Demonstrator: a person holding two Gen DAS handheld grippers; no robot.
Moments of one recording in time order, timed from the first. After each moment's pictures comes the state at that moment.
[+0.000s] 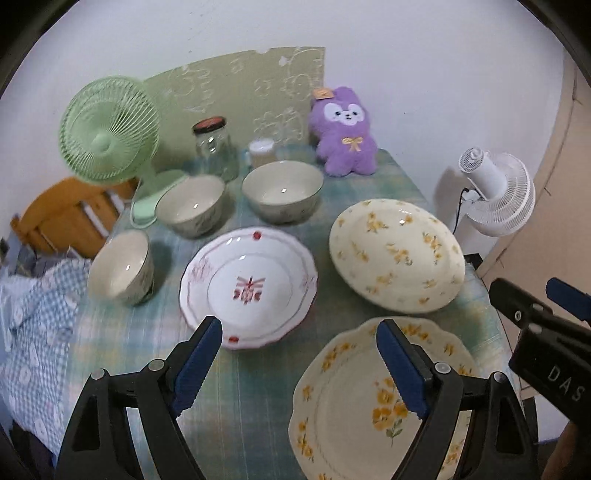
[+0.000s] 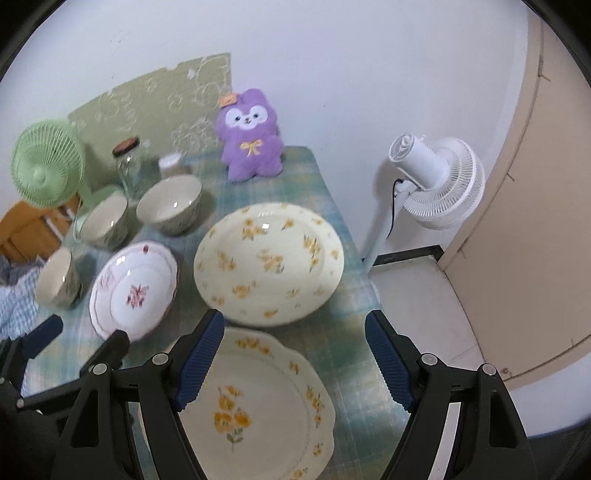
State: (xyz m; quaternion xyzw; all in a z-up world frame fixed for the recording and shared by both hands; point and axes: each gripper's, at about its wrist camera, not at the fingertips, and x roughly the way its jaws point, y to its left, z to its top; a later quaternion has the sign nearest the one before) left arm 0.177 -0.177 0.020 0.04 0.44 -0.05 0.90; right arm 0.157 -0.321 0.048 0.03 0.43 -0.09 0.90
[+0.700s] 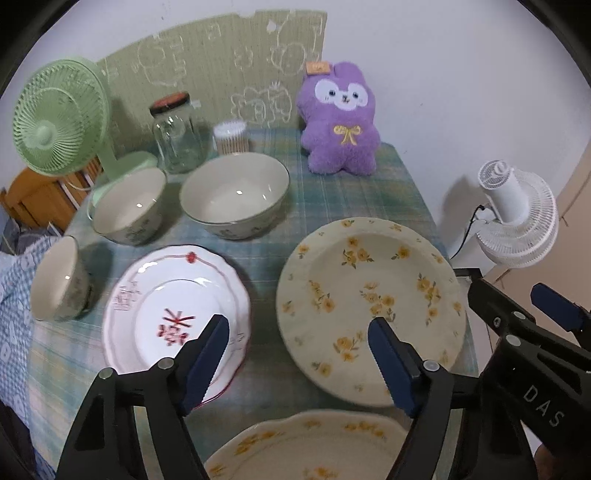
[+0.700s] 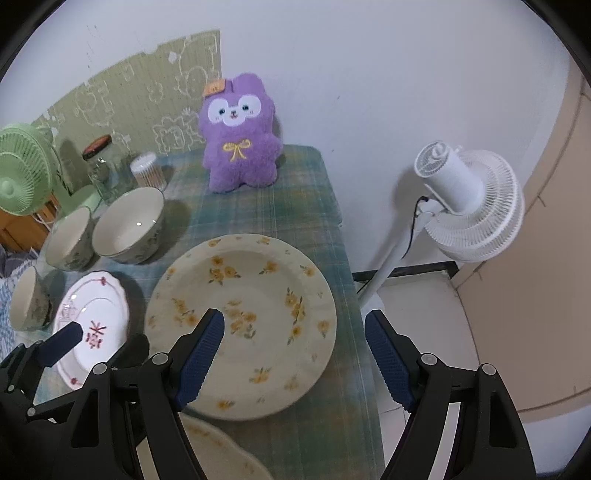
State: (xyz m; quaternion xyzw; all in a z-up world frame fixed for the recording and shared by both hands) left arm 0.281 -0.245 -0.021 -0.01 0.49 -0.02 0.87; right arm 0.274 -0.378 0.012 0.01 0.46 -0.05 0.89
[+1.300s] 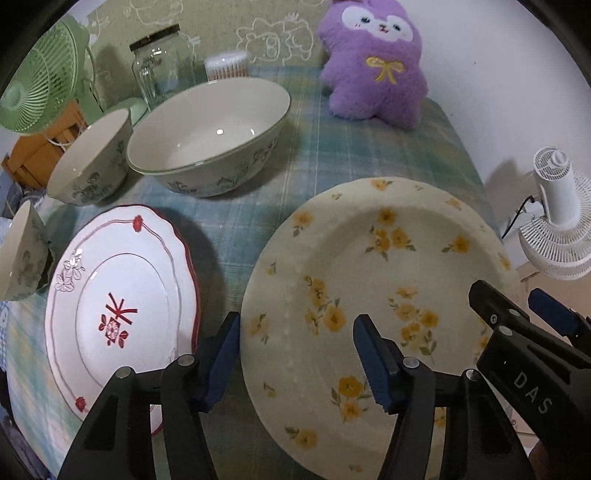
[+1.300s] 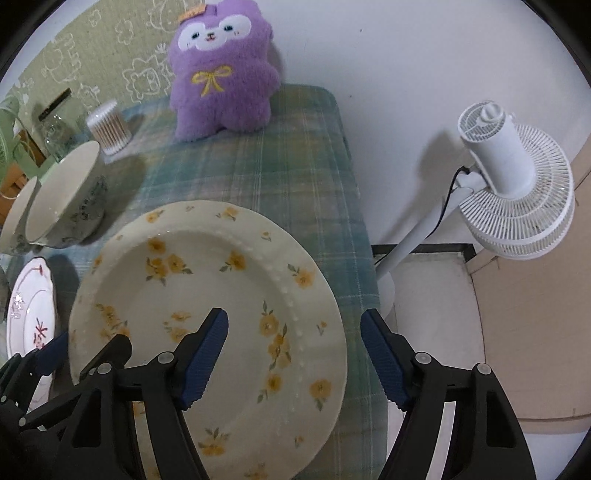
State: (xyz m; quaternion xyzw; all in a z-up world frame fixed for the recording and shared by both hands) left arm 0.334 -0.262 -0.095 -0.03 0.56 0.04 0.83; right arm 0.350 -0.398 -0.077 0.00 0.53 -0.03 0.85
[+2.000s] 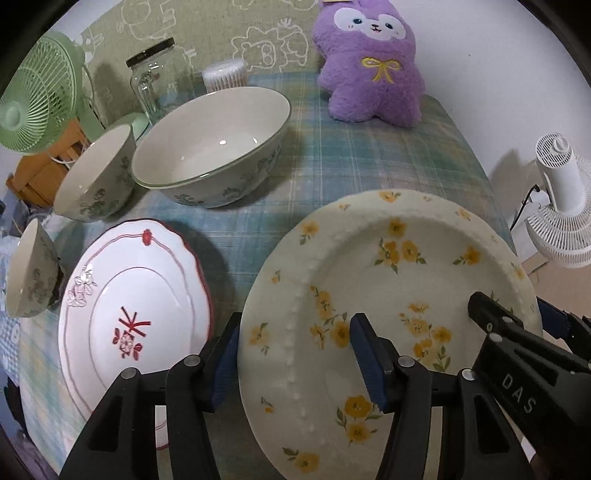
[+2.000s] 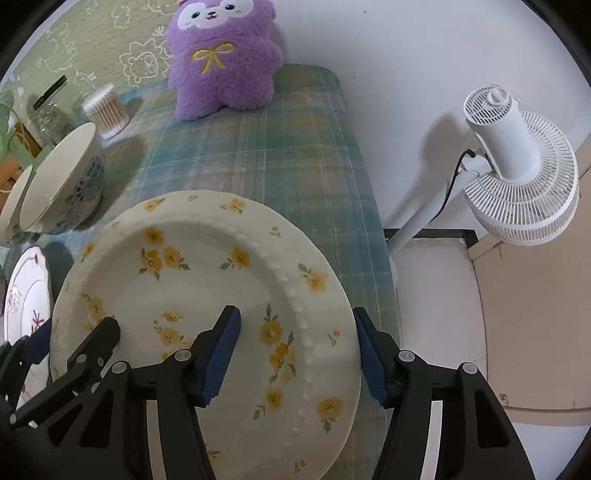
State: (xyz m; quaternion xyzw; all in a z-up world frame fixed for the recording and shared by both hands) left arm 0.333 -0.261 -0.092 0.01 0.55 0.04 0.84; right arm 0.344 -0.389 -0.084 0.00 0.55 -0.03 0.83
